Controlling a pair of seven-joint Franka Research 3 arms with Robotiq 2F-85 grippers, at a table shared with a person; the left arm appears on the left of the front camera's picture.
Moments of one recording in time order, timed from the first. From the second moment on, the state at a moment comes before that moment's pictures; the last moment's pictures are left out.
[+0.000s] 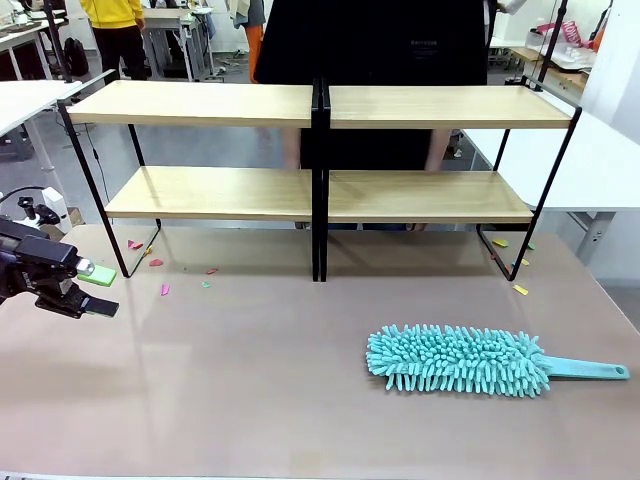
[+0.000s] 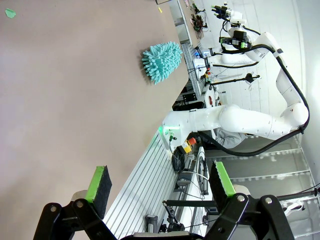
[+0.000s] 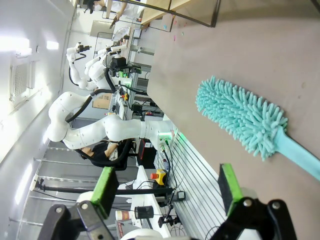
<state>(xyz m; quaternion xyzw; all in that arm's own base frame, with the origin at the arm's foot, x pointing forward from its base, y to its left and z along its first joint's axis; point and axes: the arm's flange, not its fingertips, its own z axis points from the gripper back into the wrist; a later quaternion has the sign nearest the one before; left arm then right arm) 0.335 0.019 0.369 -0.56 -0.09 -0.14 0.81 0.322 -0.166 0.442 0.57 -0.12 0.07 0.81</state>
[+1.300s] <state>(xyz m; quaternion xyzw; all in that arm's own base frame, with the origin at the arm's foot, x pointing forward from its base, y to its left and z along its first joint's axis) 0.335 0.019 0.369 -0.56 -0.09 -0.14 0.81 0.322 -0.166 0.442 0.57 -0.12 0.07 0.81</state>
